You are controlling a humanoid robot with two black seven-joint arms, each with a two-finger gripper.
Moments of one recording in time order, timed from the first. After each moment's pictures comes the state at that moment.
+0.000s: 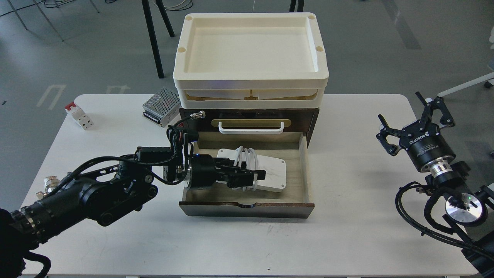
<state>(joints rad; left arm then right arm) -0.70 0.30 -0.42 -1.06 1.74 -0.31 -0.49 0.27 -0.46 1.04 1.04 0.02 0.41 0.27</state>
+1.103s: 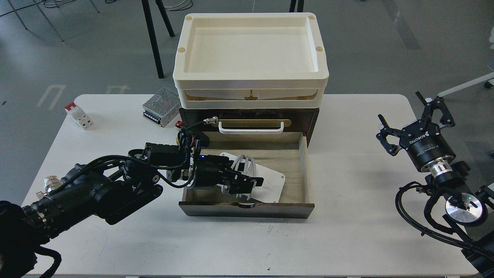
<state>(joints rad) -0.73 0.26 -0.42 -1.00 1.93 -0.31 -0.49 0.27 -0.46 1.04 1.04 0.02 0.42 0.27</state>
